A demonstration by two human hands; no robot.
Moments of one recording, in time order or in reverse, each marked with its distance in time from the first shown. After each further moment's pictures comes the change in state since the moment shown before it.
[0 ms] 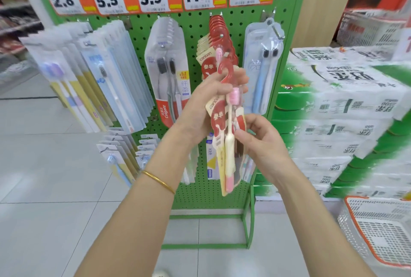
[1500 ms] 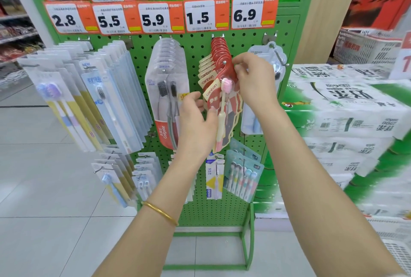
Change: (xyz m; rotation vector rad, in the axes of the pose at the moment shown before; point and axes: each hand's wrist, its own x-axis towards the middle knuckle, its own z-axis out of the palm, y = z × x) left_hand 0.018 -0.011 -0.009 0.707 0.590 0.108; right_hand 0.139 -0.086 0.027 -0.922 0.358 -0.343
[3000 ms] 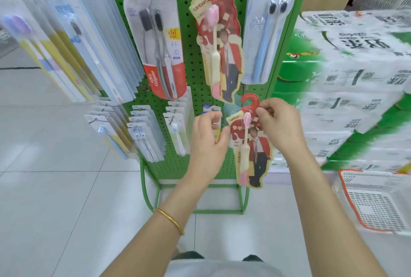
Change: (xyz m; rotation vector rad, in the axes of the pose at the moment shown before) left_hand -0.105 -0.088 0.032 0.114 -0.130 -0.012; right_hand -0.151 0.102 -0.017 -0.087 -0.216 0.253
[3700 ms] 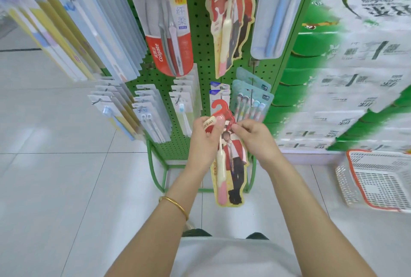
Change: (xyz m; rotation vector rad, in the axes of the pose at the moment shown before) left_hand -0.017 -0.047 -0.004 -0.244 -0.057 -0.394; right_hand -0.052 0.016 0.075 0.447 -0.348 0.299
